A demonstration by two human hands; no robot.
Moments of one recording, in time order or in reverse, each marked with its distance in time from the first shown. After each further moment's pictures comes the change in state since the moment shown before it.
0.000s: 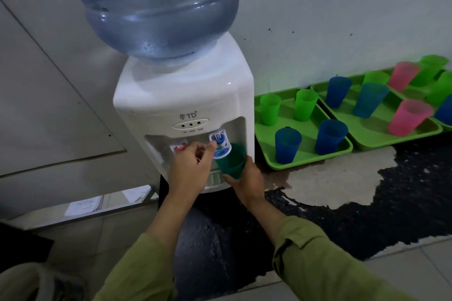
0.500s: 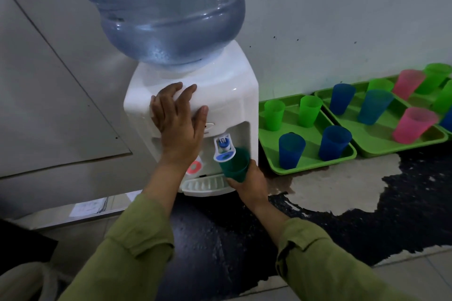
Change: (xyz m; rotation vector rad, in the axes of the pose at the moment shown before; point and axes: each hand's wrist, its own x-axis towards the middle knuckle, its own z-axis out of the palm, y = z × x) left_hand 0.059 0.018 -0.030 0.305 0.490 0.575; right_hand 0.000 -0.007 -0.007 -0.025 -0.049 0.025
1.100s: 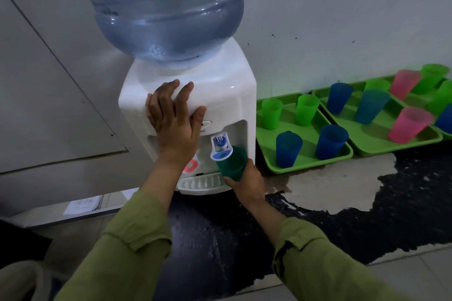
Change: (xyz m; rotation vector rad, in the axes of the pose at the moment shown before) left_hand -0.005 -0.011 0.014 0.067 0.062 0.081; right_hand -0.002 0.000 -0.002 -0.011 0.004 -0.001
